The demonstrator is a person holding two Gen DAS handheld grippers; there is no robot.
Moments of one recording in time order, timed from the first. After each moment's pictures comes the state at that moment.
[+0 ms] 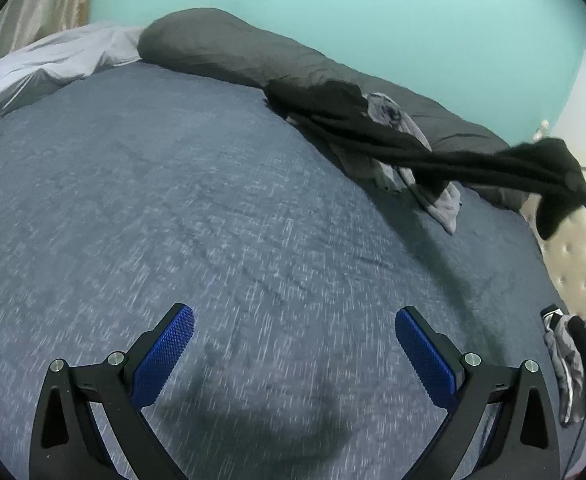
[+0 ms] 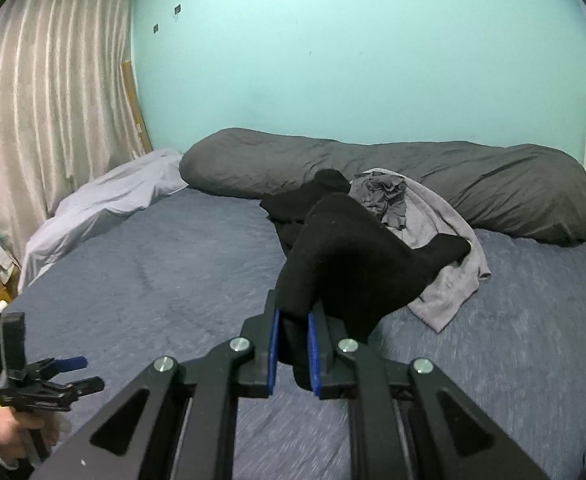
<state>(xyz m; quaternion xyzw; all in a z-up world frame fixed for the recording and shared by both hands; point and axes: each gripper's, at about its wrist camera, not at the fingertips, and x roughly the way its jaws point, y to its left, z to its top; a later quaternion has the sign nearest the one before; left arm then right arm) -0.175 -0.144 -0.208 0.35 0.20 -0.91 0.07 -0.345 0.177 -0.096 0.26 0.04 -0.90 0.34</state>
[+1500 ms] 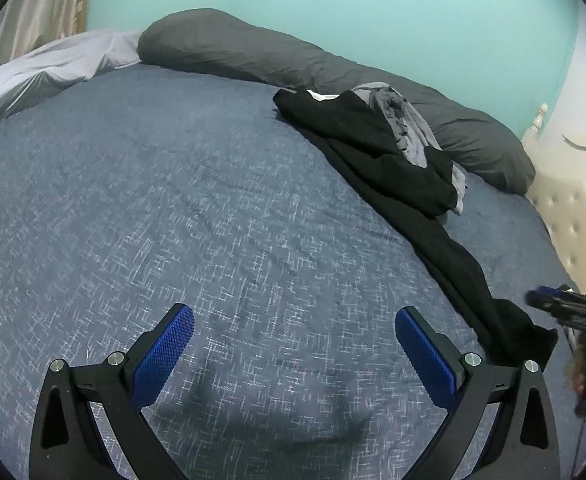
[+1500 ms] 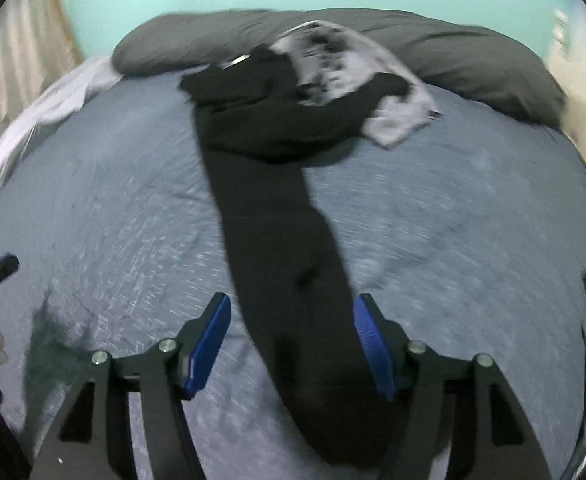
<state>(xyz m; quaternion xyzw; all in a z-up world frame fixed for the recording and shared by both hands) -0.174 -0.143 -0.235 0.36 0.18 -0.91 0.08 -0.321 0.206 -0.243 0.45 0.10 -0.86 0.23</state>
